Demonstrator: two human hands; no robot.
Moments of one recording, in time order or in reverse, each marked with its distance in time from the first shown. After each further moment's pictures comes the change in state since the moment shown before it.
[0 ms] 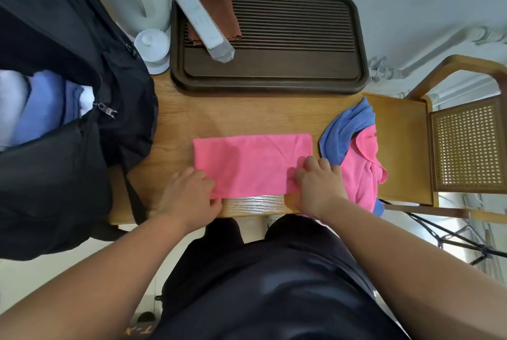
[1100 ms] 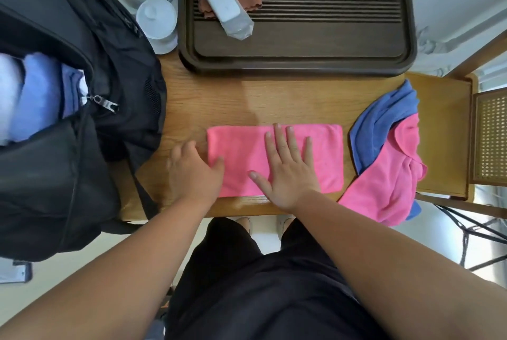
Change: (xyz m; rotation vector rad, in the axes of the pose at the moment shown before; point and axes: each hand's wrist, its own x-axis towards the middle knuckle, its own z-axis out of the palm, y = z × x) left_hand 0.040 -0.008 0.010 -0.565 0.223 -0.719; right_hand 0.065 -0.074 0.045 0.135 0.103 -0.152
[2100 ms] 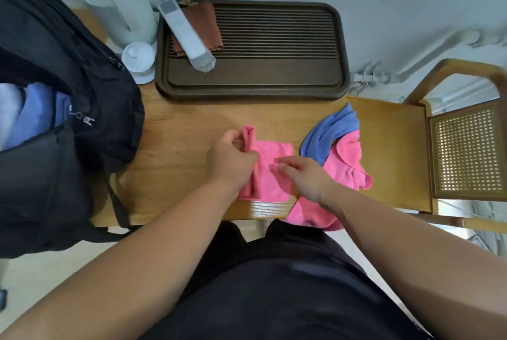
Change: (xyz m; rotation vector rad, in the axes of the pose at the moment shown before) left_hand -0.066 0.150 0.000 -0.705 -0.212 0.022; right_hand -0.053 0.108 -0.074 0.985 -0.128 0.259
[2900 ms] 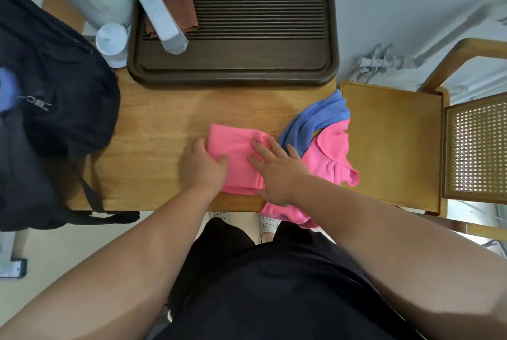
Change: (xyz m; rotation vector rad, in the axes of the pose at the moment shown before) left_hand 0.012 -0.061 0.042 0.653 0.240 -0.054; right_hand 0.025 0.037 -0.014 -1.107 -0.266 -0.400
